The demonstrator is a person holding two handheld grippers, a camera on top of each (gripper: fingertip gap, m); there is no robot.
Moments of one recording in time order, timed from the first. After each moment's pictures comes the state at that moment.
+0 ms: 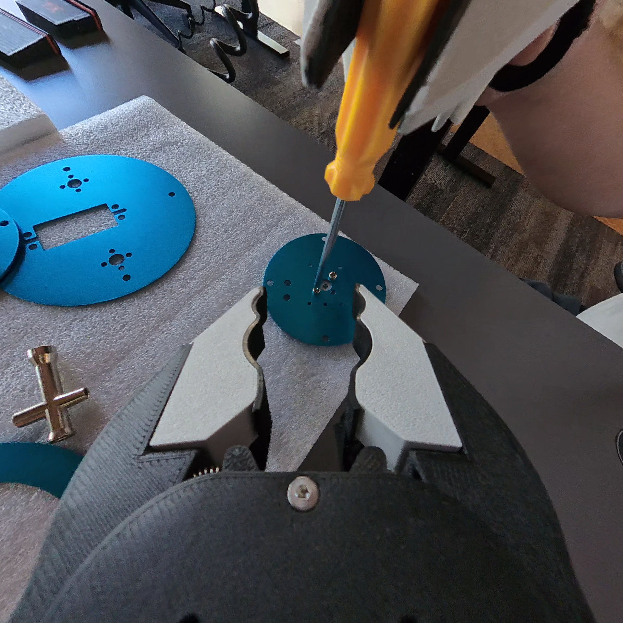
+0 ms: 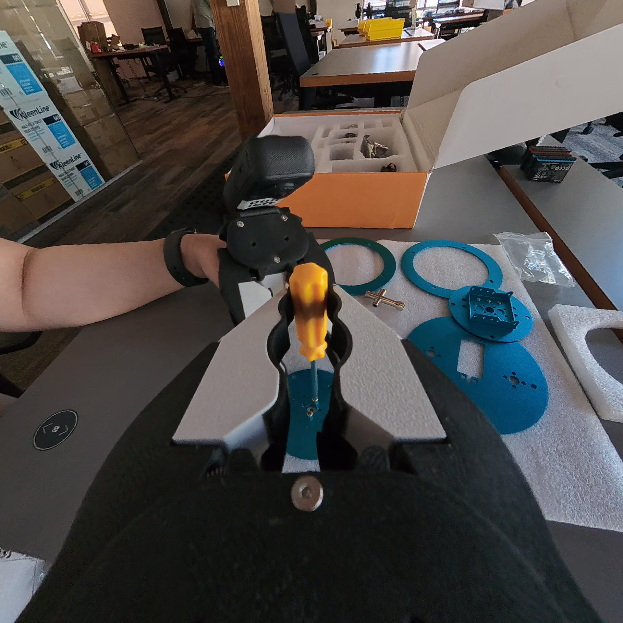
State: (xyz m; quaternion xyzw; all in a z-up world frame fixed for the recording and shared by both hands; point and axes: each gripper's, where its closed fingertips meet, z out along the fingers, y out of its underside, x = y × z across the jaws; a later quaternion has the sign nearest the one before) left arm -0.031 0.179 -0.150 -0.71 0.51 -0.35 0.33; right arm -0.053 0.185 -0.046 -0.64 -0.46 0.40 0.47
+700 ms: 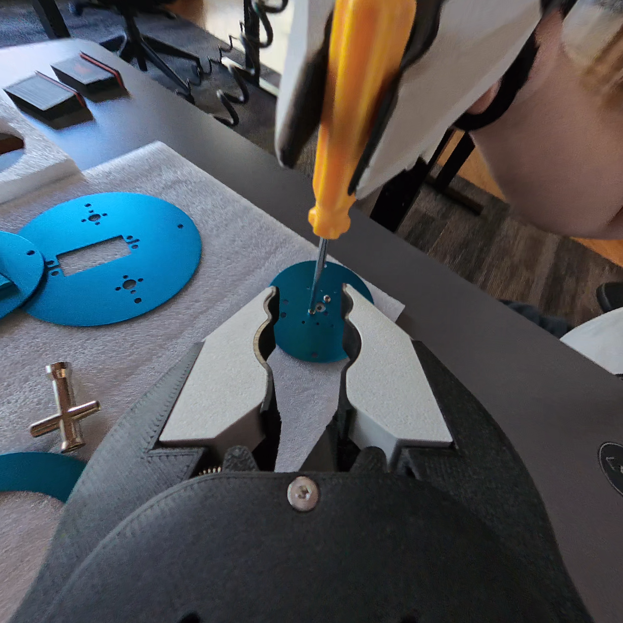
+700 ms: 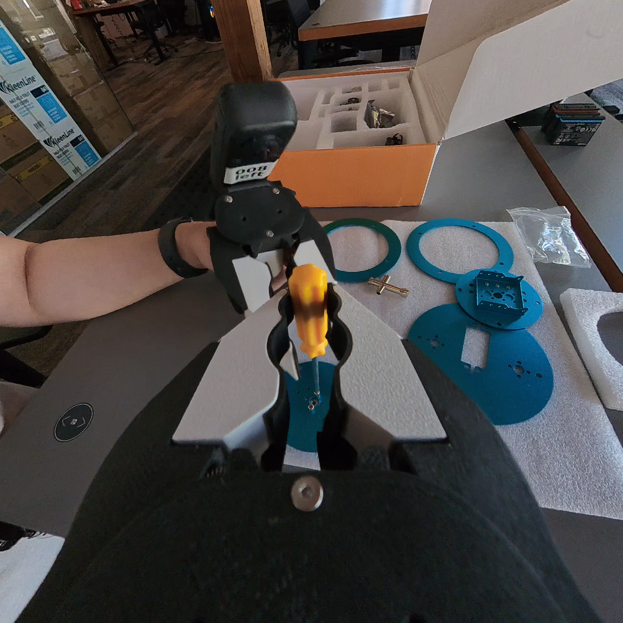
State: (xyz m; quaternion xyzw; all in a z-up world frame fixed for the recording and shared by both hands) left arm -0.028 0.179 -0.130 -0.70 0.50 -0.38 0.36; right arm -0.057 0.188 -0.048 -0.67 -0.47 0.38 0.42
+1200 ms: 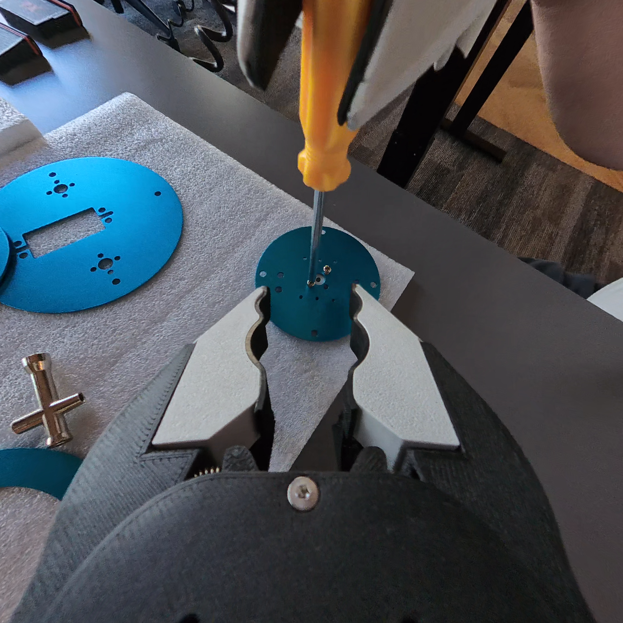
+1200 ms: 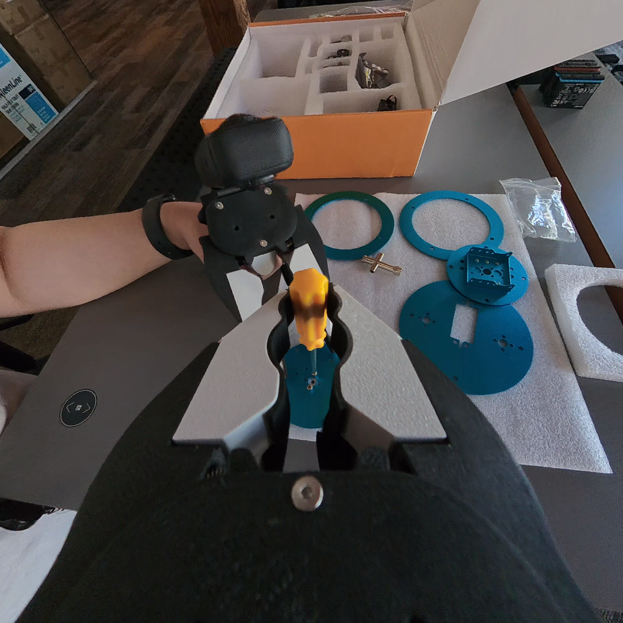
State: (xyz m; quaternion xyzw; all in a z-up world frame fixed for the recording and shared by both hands) left arm -0.031 0.171 -0.153 -0.71 0.54 -0.33 0.32; right arm -0.052 0.186 -0.049 -0.70 -0.49 0.34 0.39
